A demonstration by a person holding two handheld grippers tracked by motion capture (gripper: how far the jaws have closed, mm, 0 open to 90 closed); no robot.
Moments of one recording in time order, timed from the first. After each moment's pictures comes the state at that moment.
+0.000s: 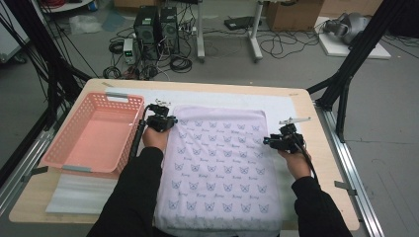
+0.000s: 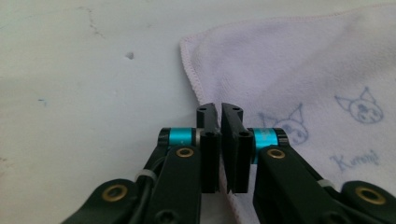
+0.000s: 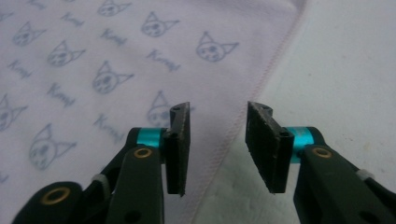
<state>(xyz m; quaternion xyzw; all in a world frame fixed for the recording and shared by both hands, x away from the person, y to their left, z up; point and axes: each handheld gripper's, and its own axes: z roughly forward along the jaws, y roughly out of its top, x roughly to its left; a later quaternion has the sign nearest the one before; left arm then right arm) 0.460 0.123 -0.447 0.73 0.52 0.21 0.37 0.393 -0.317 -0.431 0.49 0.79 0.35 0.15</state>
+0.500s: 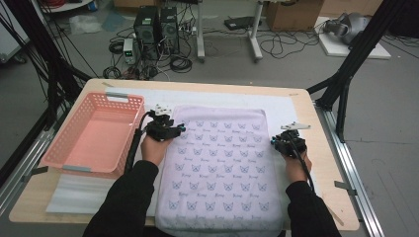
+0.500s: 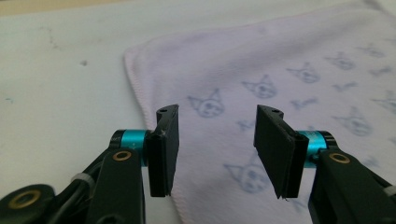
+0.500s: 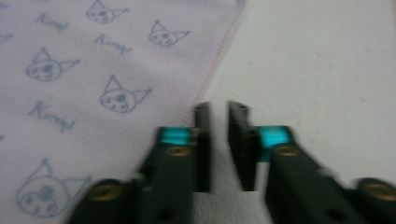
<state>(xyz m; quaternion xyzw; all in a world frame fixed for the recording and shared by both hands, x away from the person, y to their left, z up) 0.402 0.113 -0.423 0.74 0.47 0.20 0.44 0.379 -0.320 -0.439 0.52 0.75 0.32 0.25</state>
